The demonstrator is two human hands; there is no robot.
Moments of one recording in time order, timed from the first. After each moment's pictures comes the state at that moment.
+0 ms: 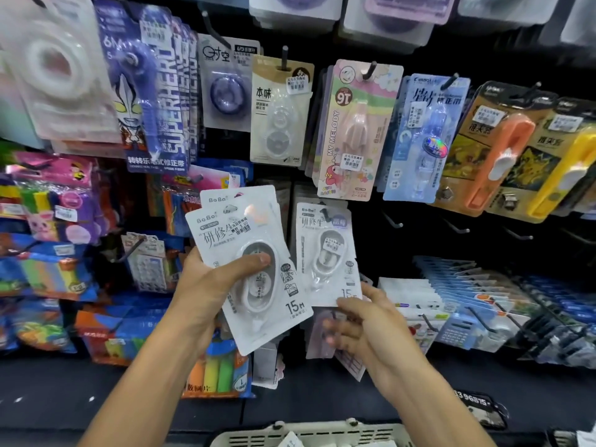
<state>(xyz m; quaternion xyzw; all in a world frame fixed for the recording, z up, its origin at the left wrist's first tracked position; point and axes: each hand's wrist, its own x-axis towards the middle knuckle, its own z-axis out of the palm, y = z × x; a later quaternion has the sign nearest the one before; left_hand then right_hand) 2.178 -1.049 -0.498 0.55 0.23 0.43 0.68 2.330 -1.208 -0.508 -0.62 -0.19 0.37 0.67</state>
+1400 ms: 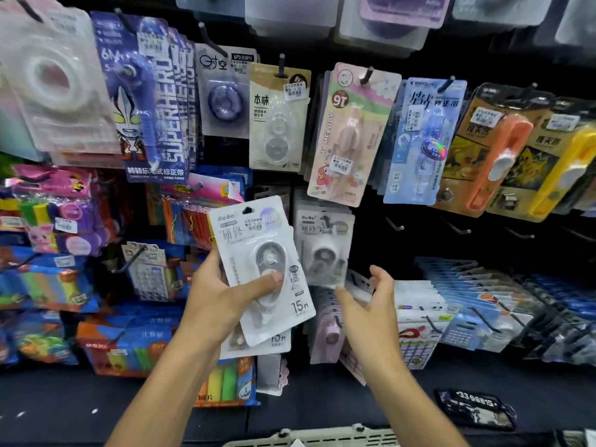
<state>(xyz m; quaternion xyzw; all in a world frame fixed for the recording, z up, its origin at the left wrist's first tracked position) 2.184 -1.051 -0.507 0.58 0.23 0.43 0.66 2.334 -1.180 -0.525 -0.72 -0.25 0.14 0.63</state>
